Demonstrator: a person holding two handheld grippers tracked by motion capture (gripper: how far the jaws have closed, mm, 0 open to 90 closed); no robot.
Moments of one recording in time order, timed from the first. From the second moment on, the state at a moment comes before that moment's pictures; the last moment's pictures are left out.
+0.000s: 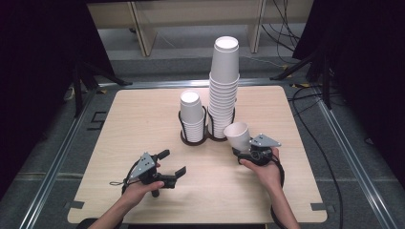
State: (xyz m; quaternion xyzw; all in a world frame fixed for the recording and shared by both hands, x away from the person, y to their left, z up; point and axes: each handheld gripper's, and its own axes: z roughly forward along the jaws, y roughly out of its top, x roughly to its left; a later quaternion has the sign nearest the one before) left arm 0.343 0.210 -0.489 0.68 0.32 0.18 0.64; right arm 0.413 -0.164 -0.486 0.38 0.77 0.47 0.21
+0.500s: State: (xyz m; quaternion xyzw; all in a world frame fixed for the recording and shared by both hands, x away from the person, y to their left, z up) left arm 0.343 0.209 -0.490 0.68 0.32 0.17 0.64; right arm 0.400 -0.170 -0.486 0.39 0.78 0.45 0.19
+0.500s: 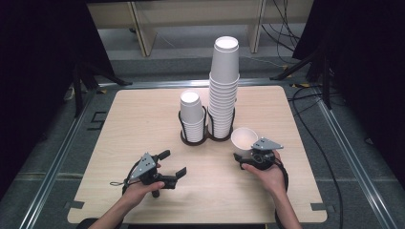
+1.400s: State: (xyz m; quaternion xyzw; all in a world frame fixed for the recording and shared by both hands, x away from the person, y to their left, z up) left arm 0.346 0.216 -0.493 0.68 0.32 0.20 0.63; right arm 0.348 -0.201 -0.479 0.41 0.77 0.45 0.21
